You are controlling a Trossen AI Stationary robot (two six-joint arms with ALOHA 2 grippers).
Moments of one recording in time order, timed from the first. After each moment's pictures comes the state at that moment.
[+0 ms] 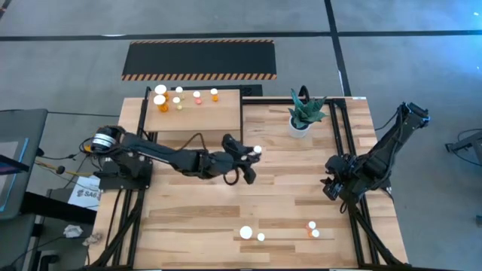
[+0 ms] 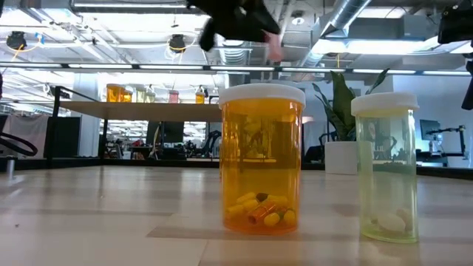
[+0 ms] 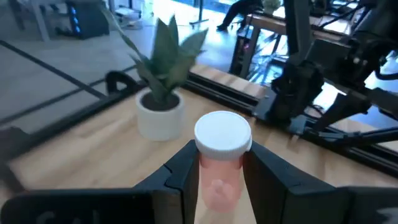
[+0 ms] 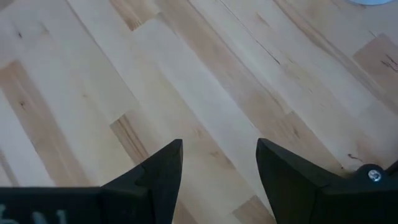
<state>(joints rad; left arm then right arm) -0.17 1.67 1.16 0.18 -0.62 -0.36 0.82 0.86 0.68 -1.21 0.49 1.45</state>
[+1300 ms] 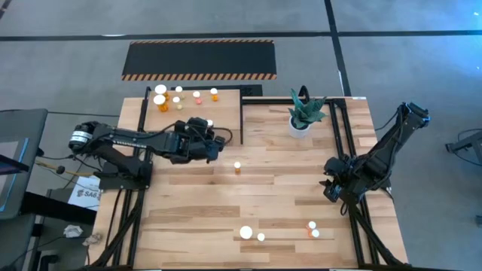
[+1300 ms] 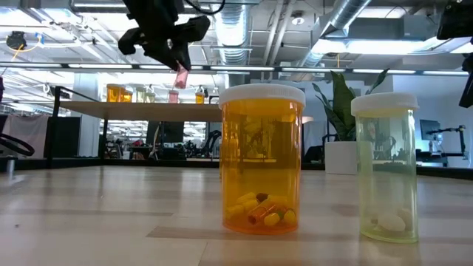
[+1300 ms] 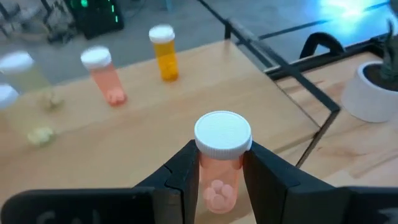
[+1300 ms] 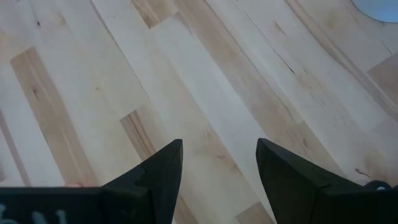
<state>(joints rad) -0.05 1.42 1.13 -0.74 -0.98 -0.95 0.82 0.86 0.68 -1.16 0.49 1.35</state>
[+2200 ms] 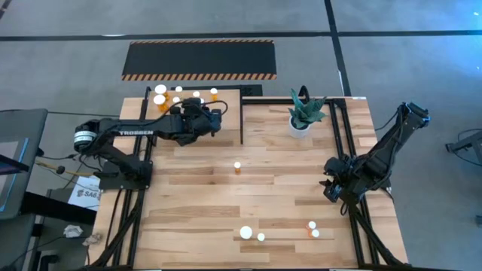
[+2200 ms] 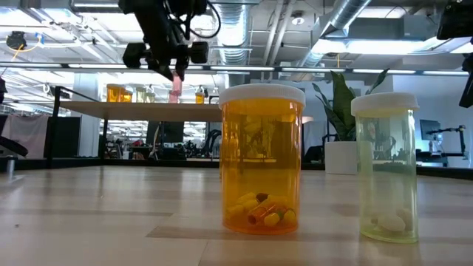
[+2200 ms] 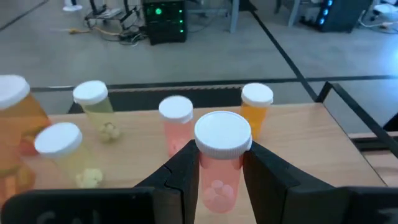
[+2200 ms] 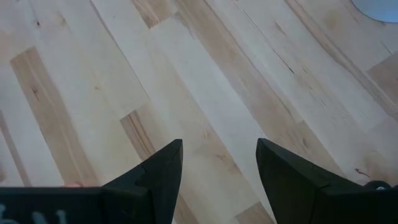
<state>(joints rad) 0.22 1.45 1.12 -0.63 -1.06 -0.96 0.82 0.86 0.68 -1.16 0.49 1.35</state>
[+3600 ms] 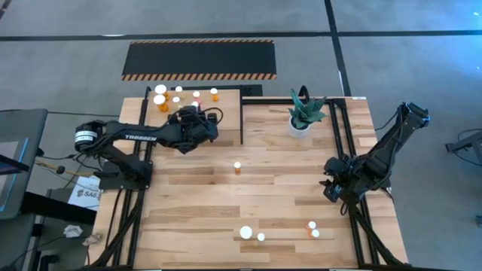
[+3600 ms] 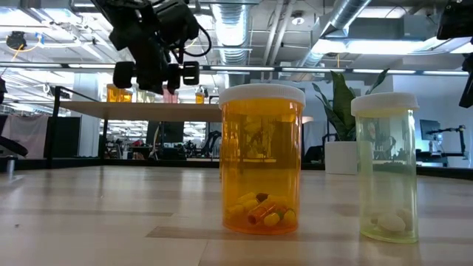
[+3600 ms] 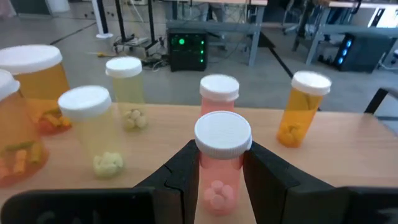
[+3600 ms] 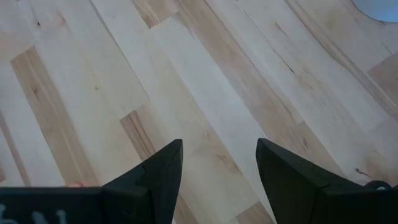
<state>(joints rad) 0.22 1.46 0.88 -0.31 -1.23 -0.96 0.82 0.86 0.68 -1.16 0.49 1.35</state>
